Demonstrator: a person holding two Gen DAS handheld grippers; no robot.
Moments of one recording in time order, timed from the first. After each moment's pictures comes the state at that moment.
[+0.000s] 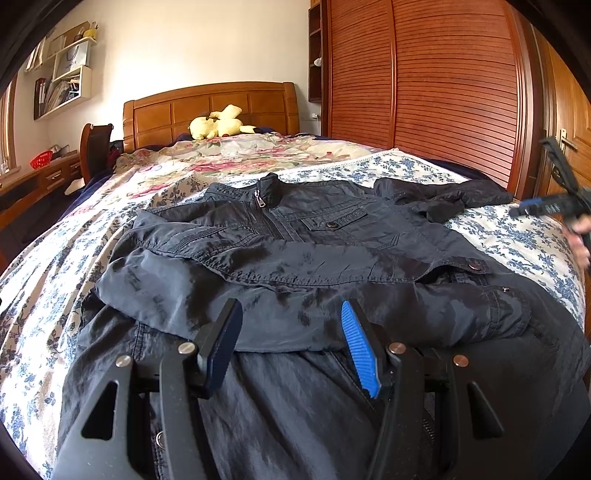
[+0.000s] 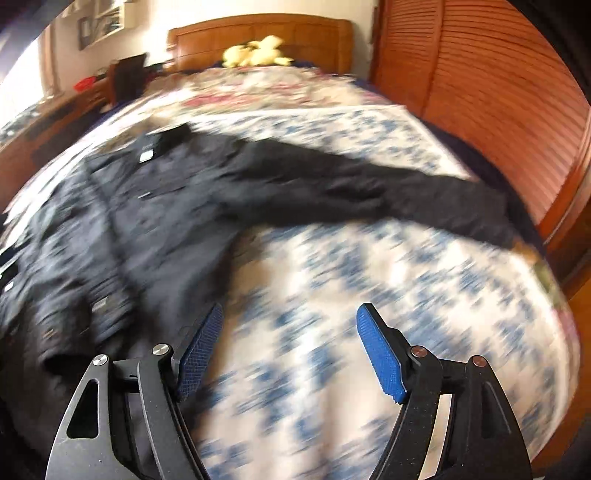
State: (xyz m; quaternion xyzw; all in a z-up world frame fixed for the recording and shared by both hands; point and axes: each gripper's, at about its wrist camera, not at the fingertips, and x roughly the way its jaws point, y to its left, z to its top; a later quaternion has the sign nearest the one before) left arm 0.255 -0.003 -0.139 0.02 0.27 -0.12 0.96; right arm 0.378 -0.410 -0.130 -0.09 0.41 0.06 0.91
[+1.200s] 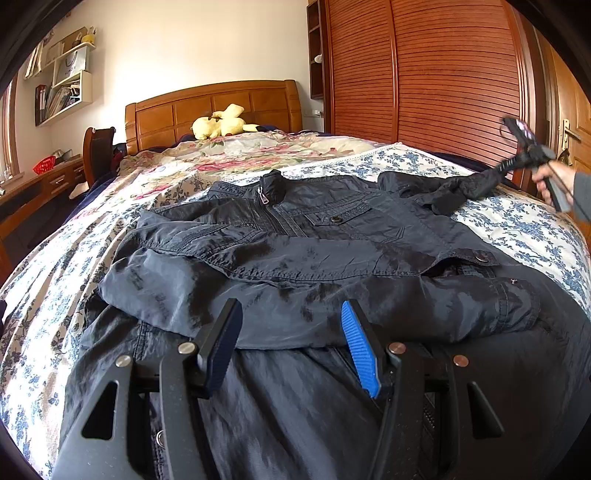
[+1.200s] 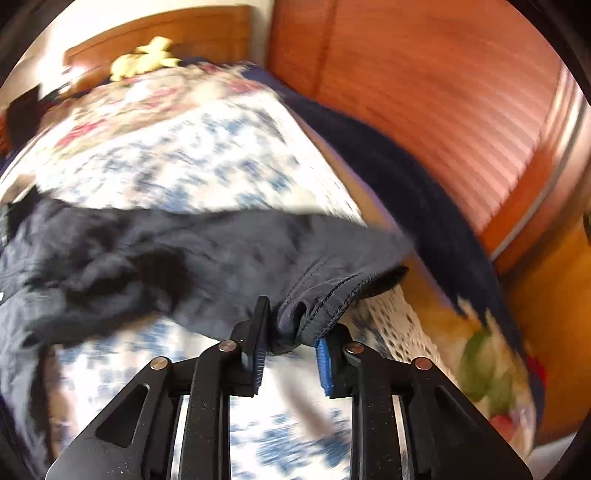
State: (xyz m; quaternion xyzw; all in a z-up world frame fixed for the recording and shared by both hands) left arm 0.258 -0.010 -0.143 0.03 0.27 -0.10 0.96; right arm 0.507 -0.545 -0.107 -0.06 0.41 -0.07 0.91
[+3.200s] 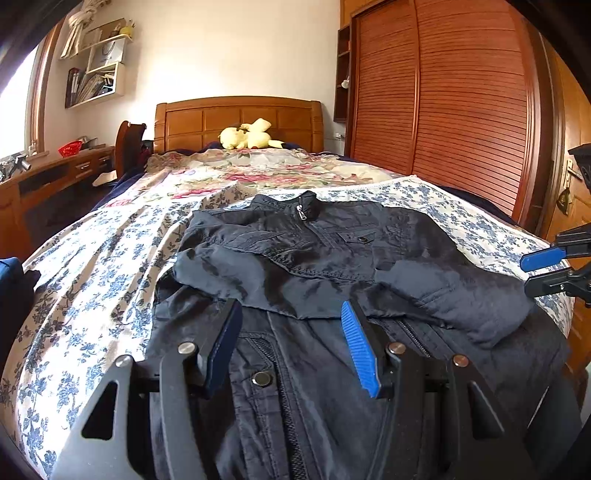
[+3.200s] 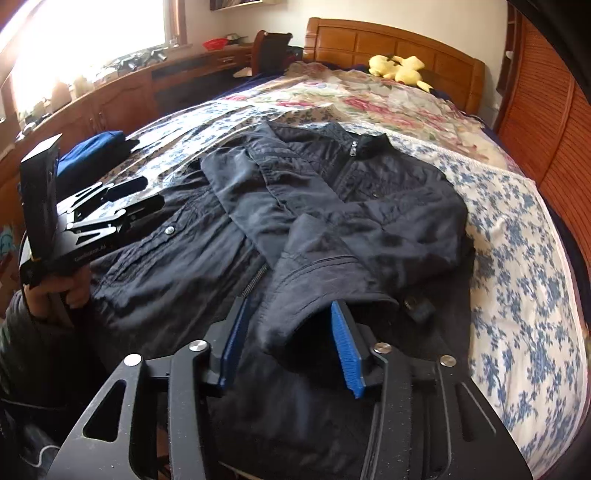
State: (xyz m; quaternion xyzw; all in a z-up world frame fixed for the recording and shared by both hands) left arm 0.189 0.065 -0.113 -0.02 0.25 -0.09 0.96; right arm 0.238 -0.181 -0.107 -0.16 0.40 0.27 0.86
